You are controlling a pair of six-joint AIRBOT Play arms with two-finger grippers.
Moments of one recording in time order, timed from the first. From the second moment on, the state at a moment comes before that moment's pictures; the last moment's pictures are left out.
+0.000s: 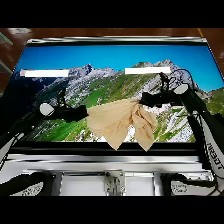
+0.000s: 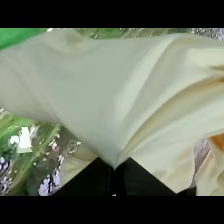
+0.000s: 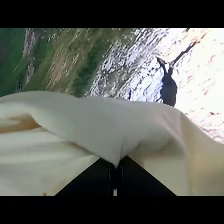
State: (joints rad) left arm -0.29 -1.26 0.81 0.89 -0.67 -1.71; right arm 0.03 -1.50 1.09 -0.80 0.92 1.29
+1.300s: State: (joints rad) left arm -0.35 -1.37 0.61 0.48 -0.77 -1.42; right arm -0.52 -1.25 0.81 -1.04 1.39 1.17
